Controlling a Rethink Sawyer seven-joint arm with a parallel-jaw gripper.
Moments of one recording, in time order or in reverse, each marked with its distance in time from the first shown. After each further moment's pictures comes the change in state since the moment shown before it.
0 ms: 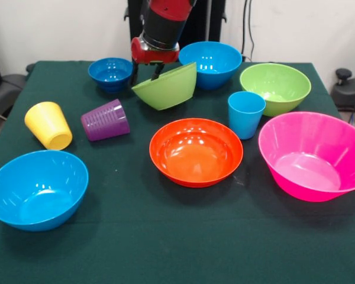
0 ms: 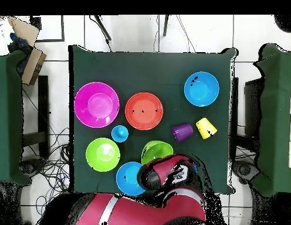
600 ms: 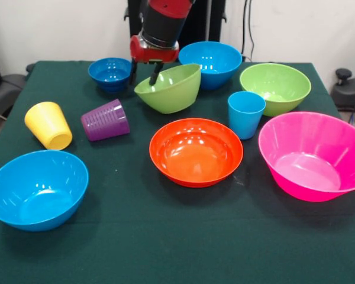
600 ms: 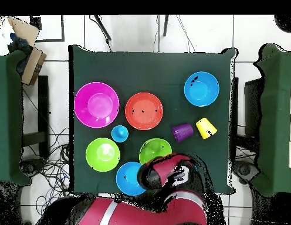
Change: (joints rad) arm -0.002 -0.028 0.002 0.000 0.002 0.004 0.000
